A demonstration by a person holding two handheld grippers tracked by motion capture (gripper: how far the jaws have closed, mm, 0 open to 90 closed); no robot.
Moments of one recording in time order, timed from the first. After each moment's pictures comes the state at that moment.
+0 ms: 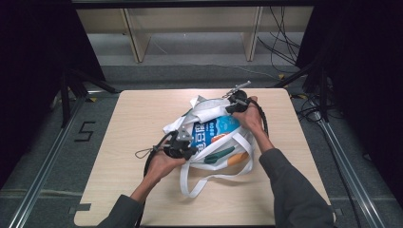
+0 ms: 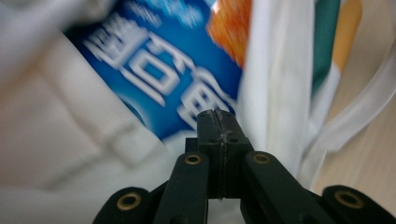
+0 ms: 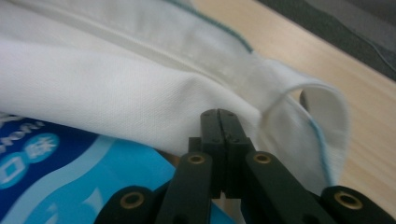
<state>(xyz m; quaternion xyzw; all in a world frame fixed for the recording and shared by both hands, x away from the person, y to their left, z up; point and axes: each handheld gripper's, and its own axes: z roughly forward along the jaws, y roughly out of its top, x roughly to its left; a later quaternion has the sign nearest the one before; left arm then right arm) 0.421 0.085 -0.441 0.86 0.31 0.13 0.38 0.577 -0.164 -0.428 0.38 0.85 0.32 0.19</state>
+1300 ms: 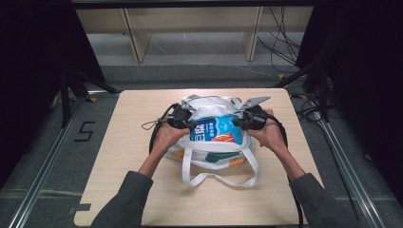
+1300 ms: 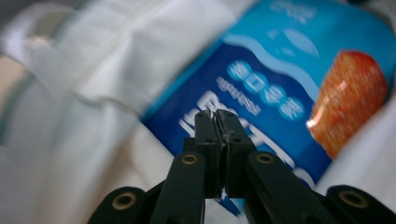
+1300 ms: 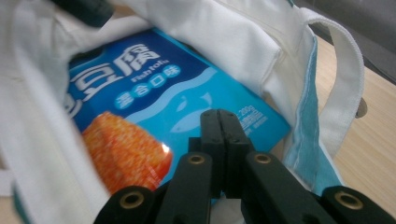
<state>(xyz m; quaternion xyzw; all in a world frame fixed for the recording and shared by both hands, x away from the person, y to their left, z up) 0.485 0.076 -0.415 0.86 0.35 0.14 0.34 0.489 -0.194 -0.404 0.32 0.86 0.37 0.16</state>
